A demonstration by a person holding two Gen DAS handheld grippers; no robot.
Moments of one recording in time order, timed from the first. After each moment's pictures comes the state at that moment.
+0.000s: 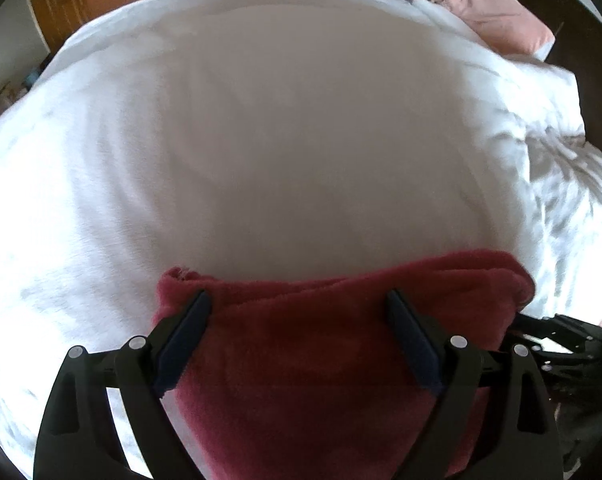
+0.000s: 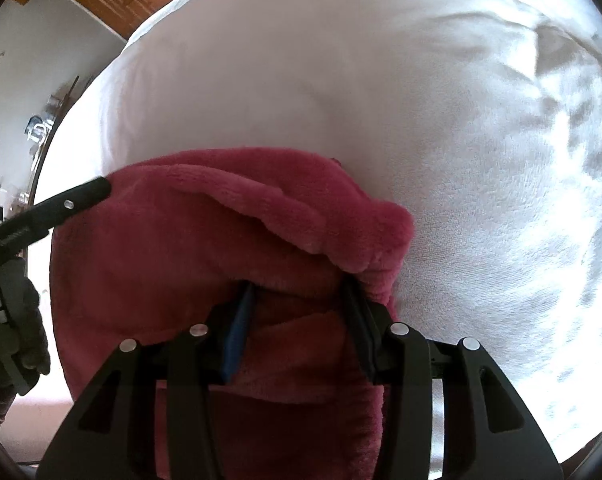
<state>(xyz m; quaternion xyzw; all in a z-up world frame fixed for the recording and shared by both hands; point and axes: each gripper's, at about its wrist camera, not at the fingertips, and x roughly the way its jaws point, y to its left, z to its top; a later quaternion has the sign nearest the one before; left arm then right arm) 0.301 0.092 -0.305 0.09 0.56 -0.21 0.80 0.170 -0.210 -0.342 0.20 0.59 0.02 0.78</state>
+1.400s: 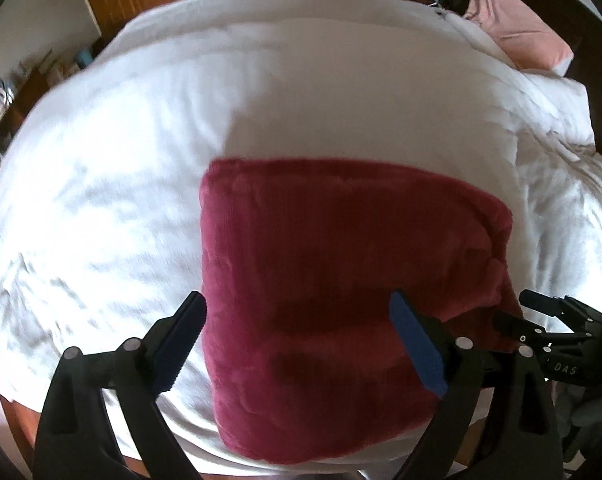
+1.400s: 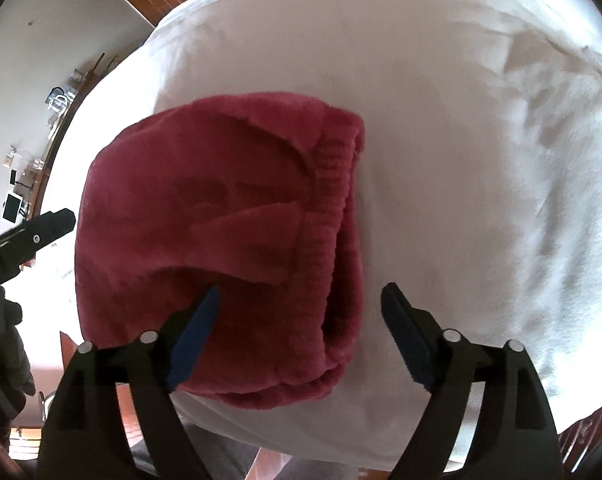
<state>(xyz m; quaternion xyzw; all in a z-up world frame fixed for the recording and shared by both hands) 0.183 0.121 -0.254 0.07 0.56 -0.12 0.81 0.094 -0.229 -0.317 0.18 0.59 0.06 0.78</state>
